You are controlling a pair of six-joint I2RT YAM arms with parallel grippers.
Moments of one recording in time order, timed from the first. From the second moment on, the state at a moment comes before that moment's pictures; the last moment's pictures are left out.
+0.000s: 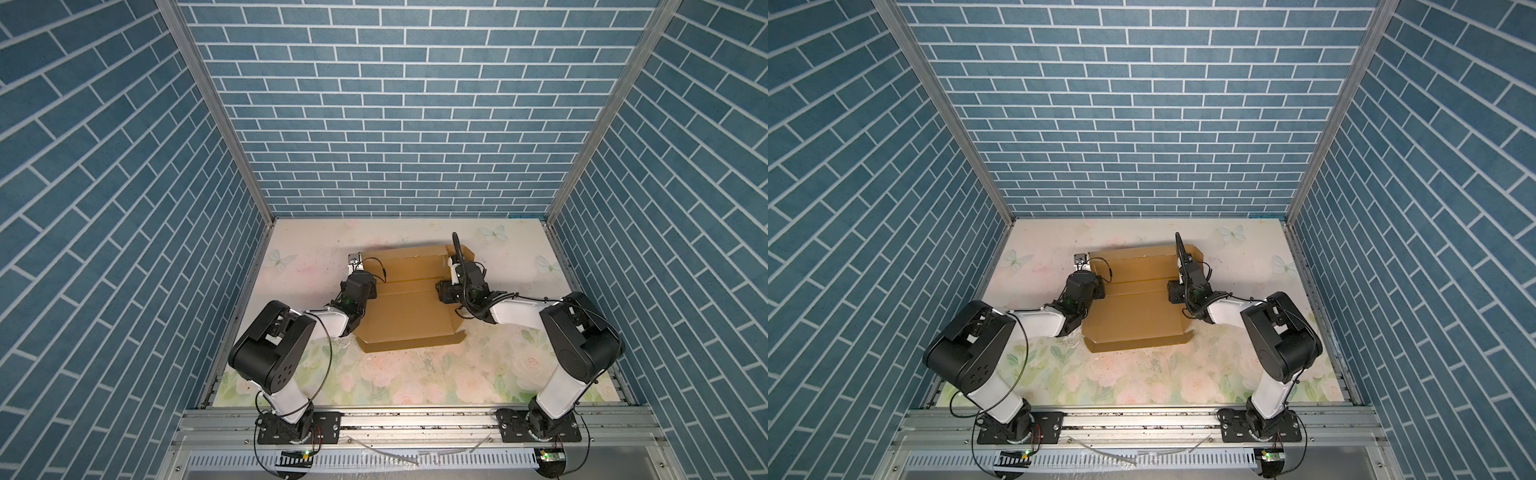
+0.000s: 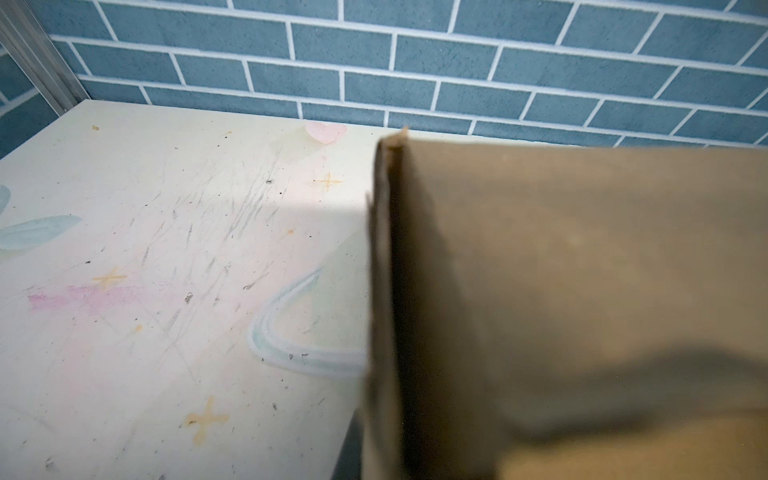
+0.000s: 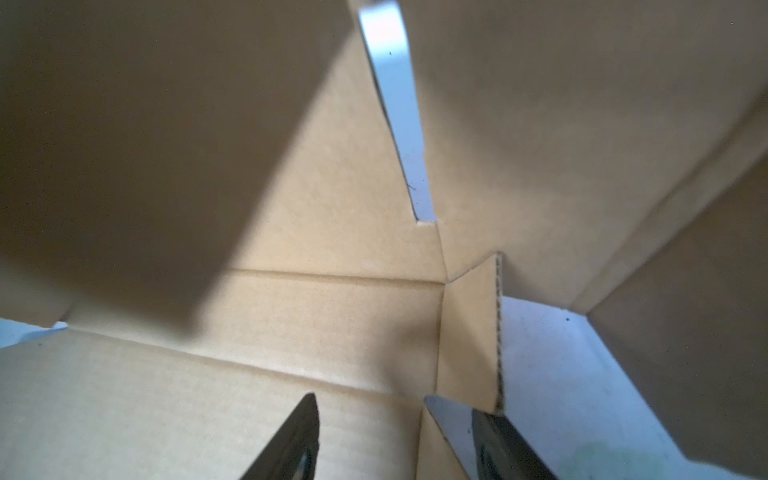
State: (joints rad) left arm -0.50 1.67 0.67 0.50 -0.42 -0.35; right arm 0.58 1.71 0.82 0.21 0.02 0.34
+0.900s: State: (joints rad) left arm -0.50 1.67 0.67 0.50 -0.43 -0.33; right arm 0.58 1.68 0.82 0.17 0.02 0.37
